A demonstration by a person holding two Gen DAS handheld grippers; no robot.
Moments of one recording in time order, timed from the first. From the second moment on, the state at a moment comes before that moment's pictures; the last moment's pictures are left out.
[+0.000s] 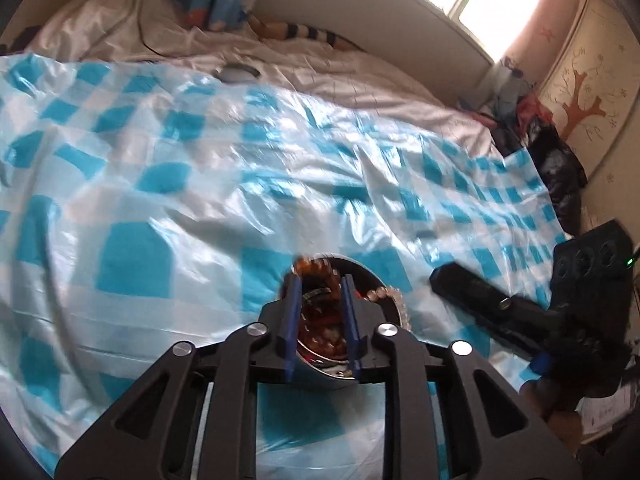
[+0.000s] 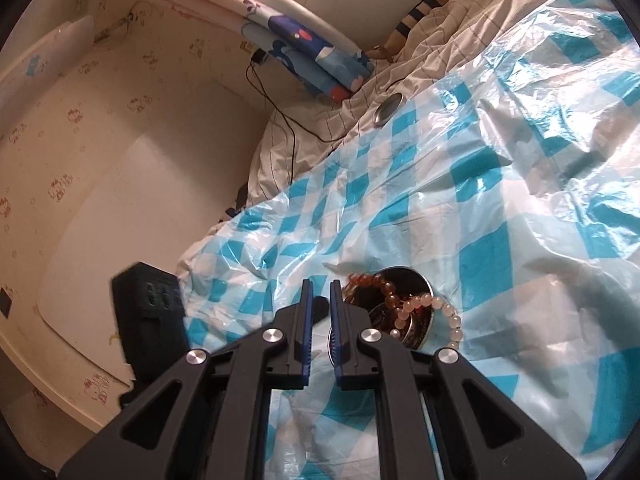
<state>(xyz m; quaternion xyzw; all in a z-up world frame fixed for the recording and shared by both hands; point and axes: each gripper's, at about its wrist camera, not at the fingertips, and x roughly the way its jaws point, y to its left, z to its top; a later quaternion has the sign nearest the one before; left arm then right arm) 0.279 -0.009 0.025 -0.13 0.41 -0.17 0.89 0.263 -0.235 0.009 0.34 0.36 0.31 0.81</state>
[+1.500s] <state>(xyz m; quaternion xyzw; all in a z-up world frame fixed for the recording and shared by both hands) 0.209 0.022 0.029 -0.13 0.41 -0.16 0.89 0.270 -0.222 -0.027 0.37 0.44 0.30 0.76</state>
